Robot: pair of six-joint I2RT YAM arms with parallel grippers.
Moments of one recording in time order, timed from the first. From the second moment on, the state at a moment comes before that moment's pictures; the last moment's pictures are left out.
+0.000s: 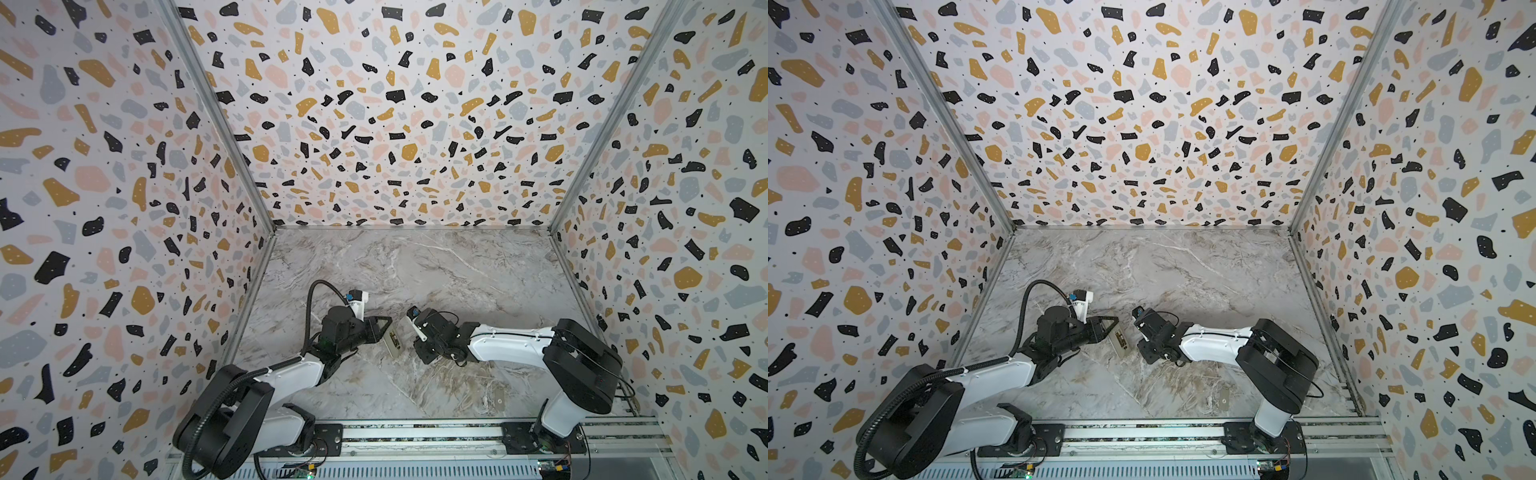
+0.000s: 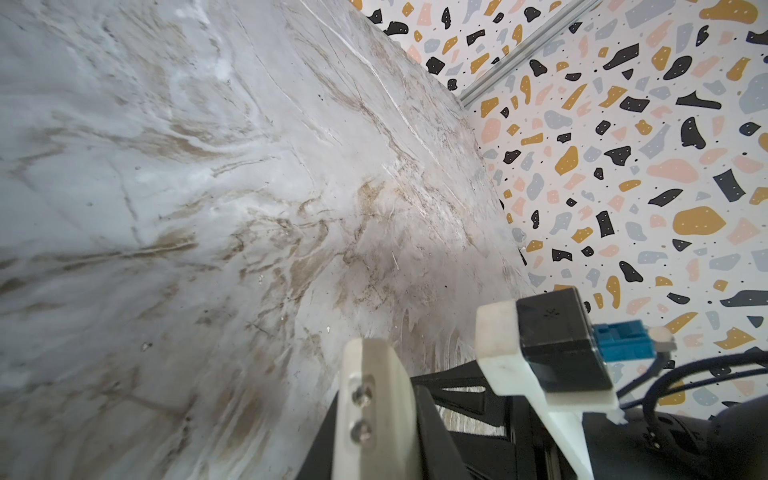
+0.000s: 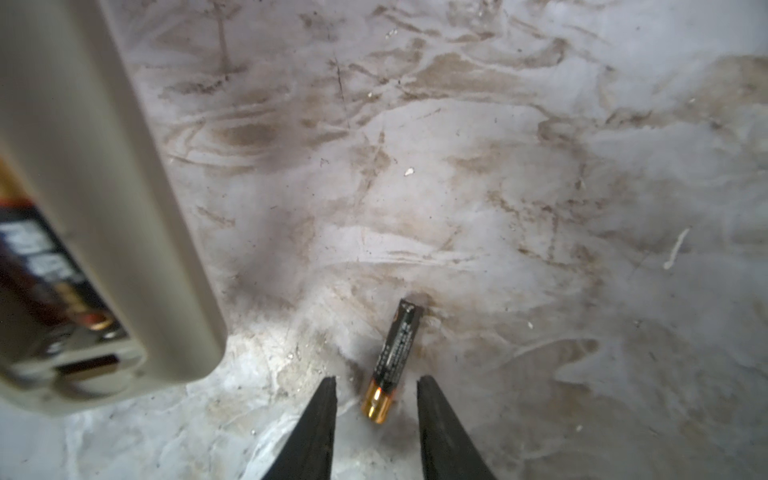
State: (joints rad) left arm -0.45 1.26 0.33 0.51 0.40 -0.69; right arm 0.97 1.67 0.88 -0.21 0.09 0.25
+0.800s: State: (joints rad) left arm -0.45 1.21 0.31 0.48 0.40 -0.68; right arm 0.97 1.71 0.88 -0.20 0.13 0.28
